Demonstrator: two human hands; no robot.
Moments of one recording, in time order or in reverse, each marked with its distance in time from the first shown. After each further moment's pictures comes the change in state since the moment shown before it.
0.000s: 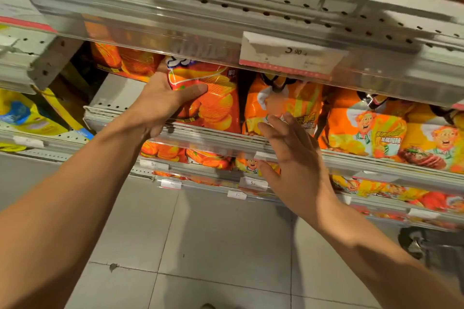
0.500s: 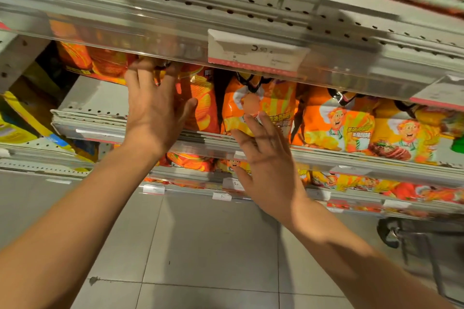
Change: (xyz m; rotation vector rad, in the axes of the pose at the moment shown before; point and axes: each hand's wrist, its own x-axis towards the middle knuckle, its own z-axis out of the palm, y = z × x) left_hand -0.032 -0.002 0.041 1.243 0.400 0.449; right_hand -0.005 -0.002 0.008 -0.137 -0.043 -0.016
